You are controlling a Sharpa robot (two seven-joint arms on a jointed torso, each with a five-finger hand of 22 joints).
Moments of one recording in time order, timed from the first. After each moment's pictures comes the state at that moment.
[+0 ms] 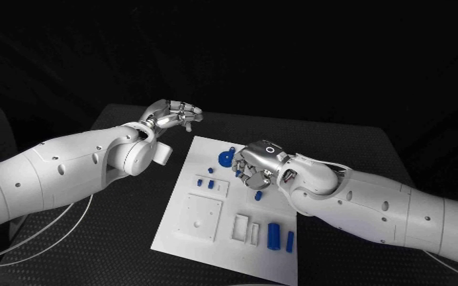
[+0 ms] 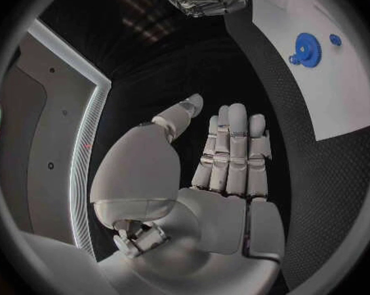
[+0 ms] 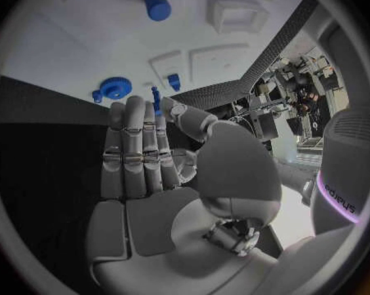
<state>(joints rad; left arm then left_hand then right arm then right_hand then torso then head) 1.24 -0.80 -0.12 1.31 -0.25 -0.30 0.30 1.14 -0.18 0.56 -0.17 0.12 0.90 0.16 0.25 0.57 1.15 0.09 0.24 0.21 1.03 -0.02 1.00 0.51 0.02 0.80 -0.09 0.76 1.31 1.04 -0.58 -0.07 1.40 -1.78 -0.43 -0.03 1.17 -0.20 0.87 -0.22 0.05 1.06 0.10 0.39 0.42 1.35 0.05 0.15 0.13 1.29 -0.04 0.65 0.67 0.26 1.07 0.10 0.44 1.20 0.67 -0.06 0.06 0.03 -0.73</state>
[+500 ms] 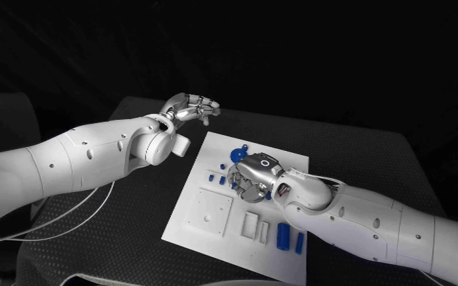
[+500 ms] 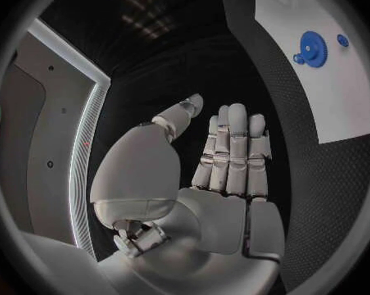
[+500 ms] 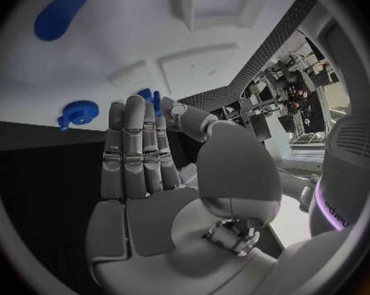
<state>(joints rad) 1.24 -0.77 -0.12 1.29 -0.23 -0.32 0.30 1.14 -0.18 0.56 -0.17 0.12 0.90 0.16 0.25 0.57 1.15 0.09 0.24 0.21 1.03 -0.02 1.00 0.51 0.03 0.81 -0.09 0.76 1.31 1.00 -0.49 -0.09 1.35 -1.80 -0.42 -0.03 1.17 -0.20 0.87 -0.22 0.05 1.06 0.10 0.39 0.42 1.35 0.05 0.15 0.13 1.29 -0.04 0.65 0.67 0.26 1.07 0.10 0.44 1.20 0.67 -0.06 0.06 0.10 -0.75</state>
